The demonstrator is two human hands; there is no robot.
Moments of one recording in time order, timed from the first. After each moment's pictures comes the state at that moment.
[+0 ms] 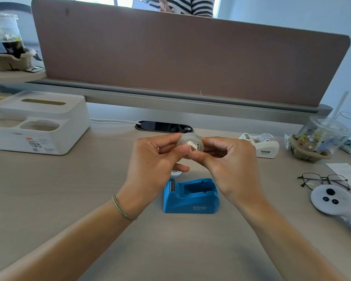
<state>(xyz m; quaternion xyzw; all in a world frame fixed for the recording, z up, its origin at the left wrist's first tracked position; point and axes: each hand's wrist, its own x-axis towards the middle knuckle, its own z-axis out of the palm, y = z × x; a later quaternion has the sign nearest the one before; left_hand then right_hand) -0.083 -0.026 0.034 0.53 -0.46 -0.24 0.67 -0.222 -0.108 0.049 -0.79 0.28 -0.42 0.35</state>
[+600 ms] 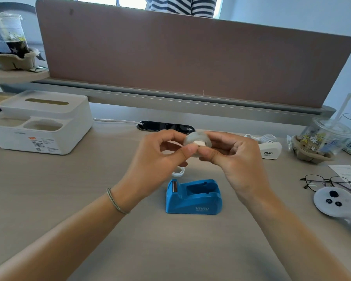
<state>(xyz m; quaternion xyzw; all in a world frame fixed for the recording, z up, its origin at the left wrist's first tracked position) -0.069 -0.032 0.037 0.58 -0.50 -0.23 0.60 -0.224 -0.119 0.051 -0.73 0.26 -0.40 0.49</state>
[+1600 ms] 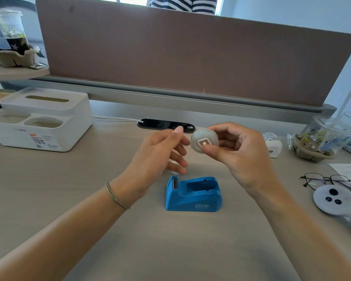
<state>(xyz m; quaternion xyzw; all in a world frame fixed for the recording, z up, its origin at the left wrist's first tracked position) -0.072 -0.029 0.049 0.58 -0.40 -0.39 0.59 -0.232 -0.128 0.058 -0.78 0.24 -0.39 0.43</state>
